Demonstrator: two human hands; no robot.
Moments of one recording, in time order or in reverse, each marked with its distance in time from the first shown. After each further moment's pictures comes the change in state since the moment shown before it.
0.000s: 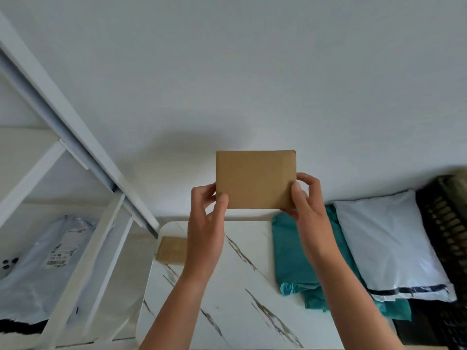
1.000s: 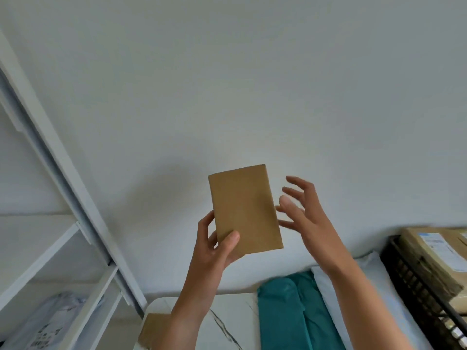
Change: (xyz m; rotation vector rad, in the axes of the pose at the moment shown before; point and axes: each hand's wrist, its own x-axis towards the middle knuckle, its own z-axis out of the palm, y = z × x) left_hand -0.046 0.120 0.061 -0.226 -0.294 0.061; right_hand -0.021 -0.148 -0.105 -0.090 -0.193 -0.402
